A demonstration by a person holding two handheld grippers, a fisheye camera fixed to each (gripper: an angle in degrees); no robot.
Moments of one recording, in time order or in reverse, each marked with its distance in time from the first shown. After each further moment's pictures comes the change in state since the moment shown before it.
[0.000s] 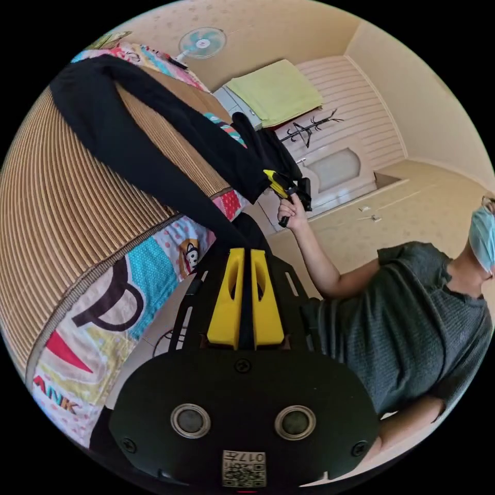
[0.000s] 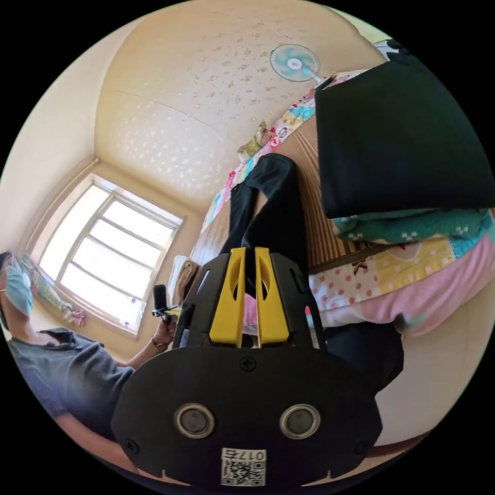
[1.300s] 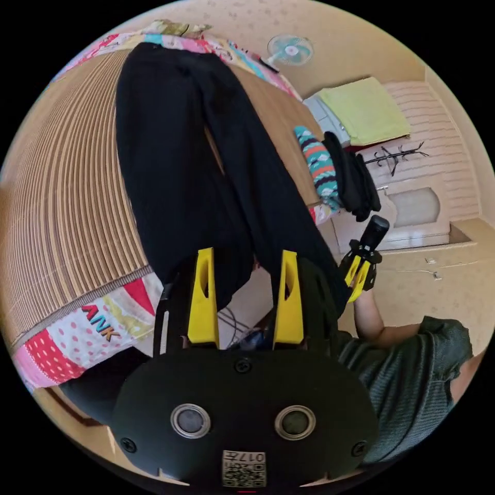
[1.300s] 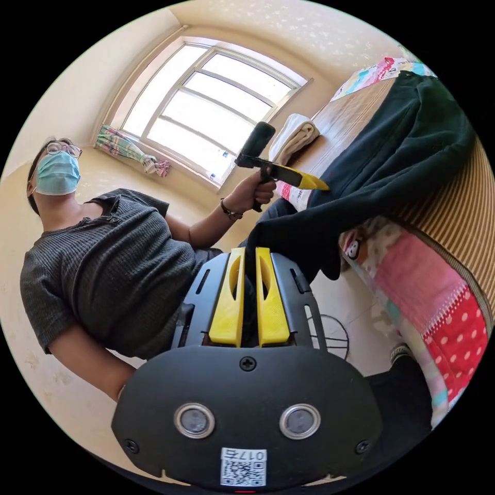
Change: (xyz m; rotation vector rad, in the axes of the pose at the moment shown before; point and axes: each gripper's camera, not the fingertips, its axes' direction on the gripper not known) left arm -0.027 -0.004 0.034 -0.145 -0.380 -0.445; right arm -0.033 0.139 0.040 -0.839 -0.448 -0.349
